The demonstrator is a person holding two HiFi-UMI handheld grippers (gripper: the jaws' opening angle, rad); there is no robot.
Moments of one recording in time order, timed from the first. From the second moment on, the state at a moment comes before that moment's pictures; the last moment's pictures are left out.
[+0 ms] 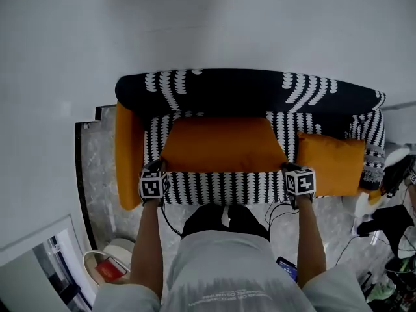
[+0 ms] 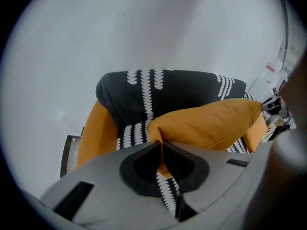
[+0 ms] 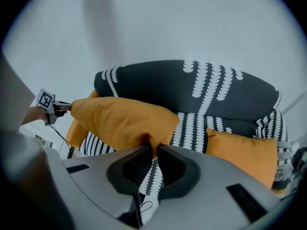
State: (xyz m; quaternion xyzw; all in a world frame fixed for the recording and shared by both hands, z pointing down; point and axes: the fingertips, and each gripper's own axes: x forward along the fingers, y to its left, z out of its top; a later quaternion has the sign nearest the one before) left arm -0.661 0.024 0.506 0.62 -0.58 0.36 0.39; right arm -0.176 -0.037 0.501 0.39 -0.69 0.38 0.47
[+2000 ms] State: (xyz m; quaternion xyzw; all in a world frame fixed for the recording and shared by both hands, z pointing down) left arm -0.683 -0.196 0.444 0.67 -0.61 0.27 0.32; right arm -0.180 -0.229 0.460 0.55 -0.70 0.35 0.30
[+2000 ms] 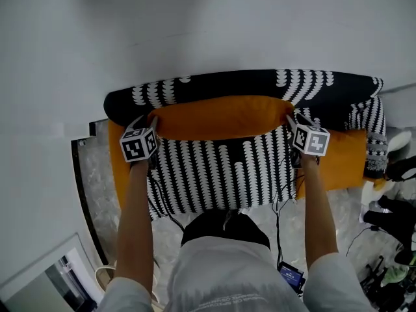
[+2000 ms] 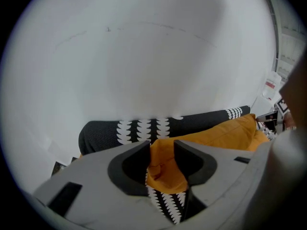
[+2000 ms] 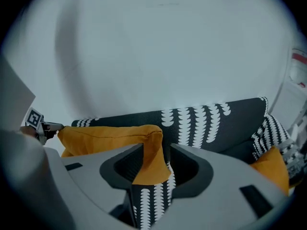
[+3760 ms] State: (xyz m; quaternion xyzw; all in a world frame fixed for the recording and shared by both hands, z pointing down) left arm -0.674 -0.195 0.417 0.67 -0.65 0.27 0.24; right arm -0.207 -0.241 0.476 0.52 -0.72 0.34 0.30
